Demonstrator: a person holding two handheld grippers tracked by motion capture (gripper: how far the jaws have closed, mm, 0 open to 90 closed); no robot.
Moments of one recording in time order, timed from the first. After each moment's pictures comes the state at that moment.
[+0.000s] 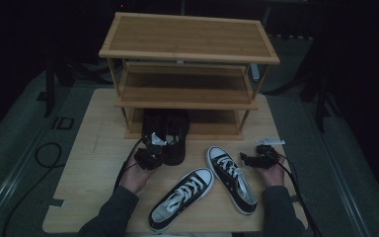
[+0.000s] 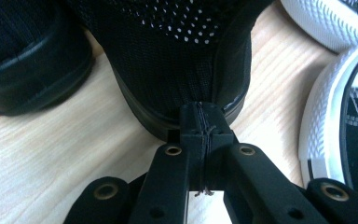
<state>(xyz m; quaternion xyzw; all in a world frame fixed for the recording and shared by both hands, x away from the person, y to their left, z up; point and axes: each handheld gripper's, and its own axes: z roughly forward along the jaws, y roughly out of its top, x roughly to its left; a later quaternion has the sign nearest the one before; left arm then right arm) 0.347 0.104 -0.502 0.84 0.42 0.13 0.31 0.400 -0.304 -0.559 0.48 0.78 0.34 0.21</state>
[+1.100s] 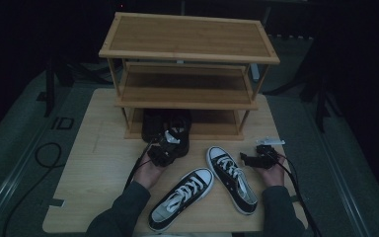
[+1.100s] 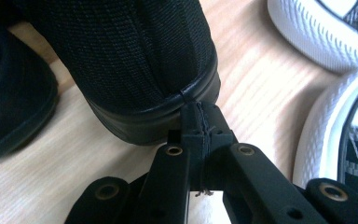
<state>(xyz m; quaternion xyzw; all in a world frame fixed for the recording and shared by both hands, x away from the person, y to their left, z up) 0.364 0.068 -0.508 0.85 0.41 0.14 0.30 0.400 -0.304 -0.559 0.48 0.78 0.34 0.21</state>
